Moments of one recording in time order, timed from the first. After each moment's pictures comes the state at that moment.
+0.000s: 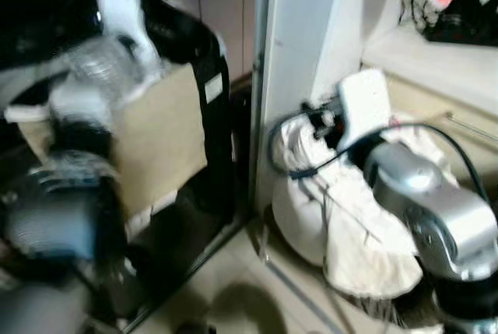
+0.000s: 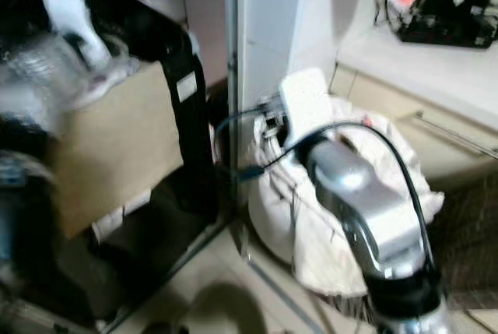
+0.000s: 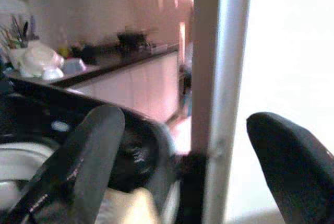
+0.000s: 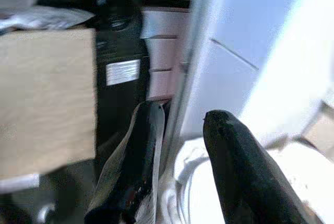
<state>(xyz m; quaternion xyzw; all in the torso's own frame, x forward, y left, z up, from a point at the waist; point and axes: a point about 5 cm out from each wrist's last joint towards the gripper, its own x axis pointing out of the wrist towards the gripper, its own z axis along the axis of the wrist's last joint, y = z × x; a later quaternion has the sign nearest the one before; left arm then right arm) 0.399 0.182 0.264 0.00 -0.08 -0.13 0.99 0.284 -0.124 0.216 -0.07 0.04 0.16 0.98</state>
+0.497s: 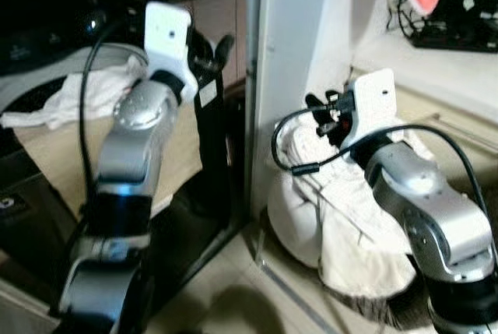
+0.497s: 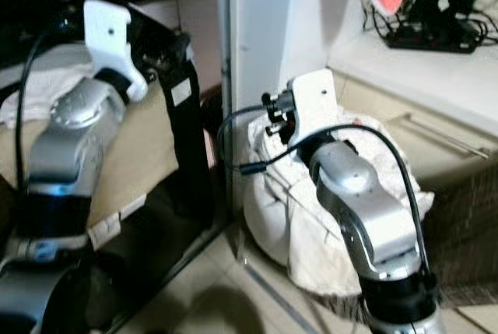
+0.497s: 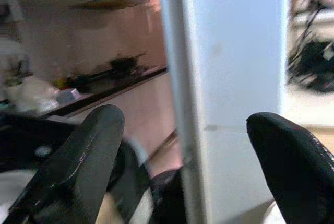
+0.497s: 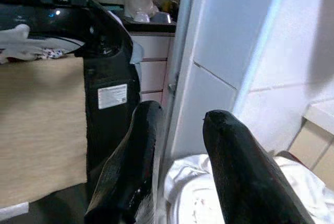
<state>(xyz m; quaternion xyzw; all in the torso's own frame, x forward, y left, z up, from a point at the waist) 0.351 0.137 0.255 0.07 -0.11 -0.15 0.98 0.287 -0.124 0.218 -0.06 0.00 0.17 0.98</state>
